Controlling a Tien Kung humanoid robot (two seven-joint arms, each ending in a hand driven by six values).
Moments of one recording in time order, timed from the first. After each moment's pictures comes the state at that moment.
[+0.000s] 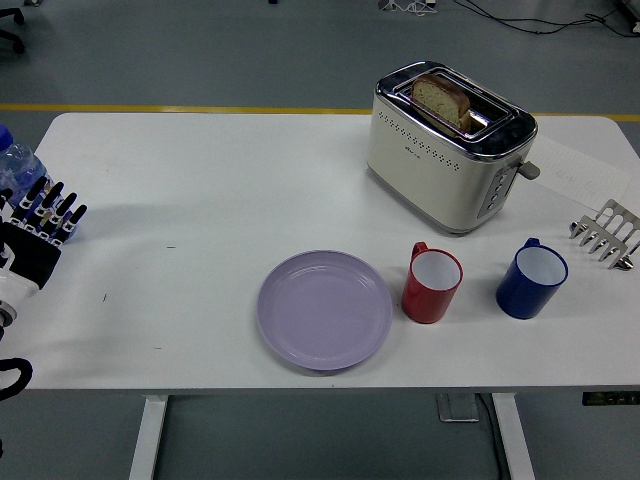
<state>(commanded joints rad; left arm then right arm) -0.18 0.15 -1.76 -1.11 0.45 -0.21 0.10 0.16 -0.03 1.31 0.18 -1.05 -0.13 -0.36</state>
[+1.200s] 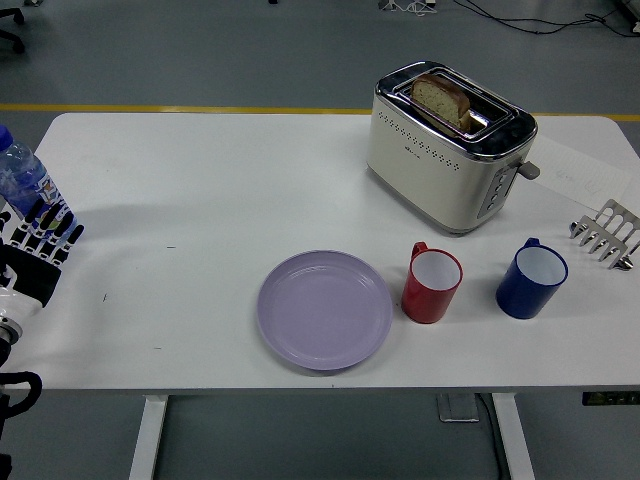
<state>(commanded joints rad) -0.14 0.12 -1.76 -1.10 0.46 -0.15 0.07 0.14 -0.03 1.33 0.18 -1.09 -0.13 -0.37</state>
